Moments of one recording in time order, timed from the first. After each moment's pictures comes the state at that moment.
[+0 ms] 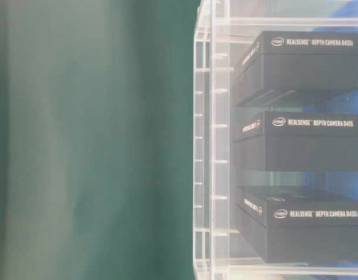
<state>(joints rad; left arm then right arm) -0.04 -0.89 0.54 0.02 1.20 -0.30 0.00 -0.75 0.49 -0.02 1.28 0.38</state>
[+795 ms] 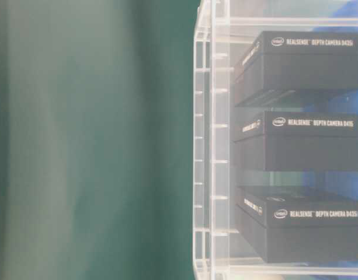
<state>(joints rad) -0.09 -0.85 0.53 0.02 1.40 -0.33 0.00 -0.62 0.46 -0.04 1.61 0.84</state>
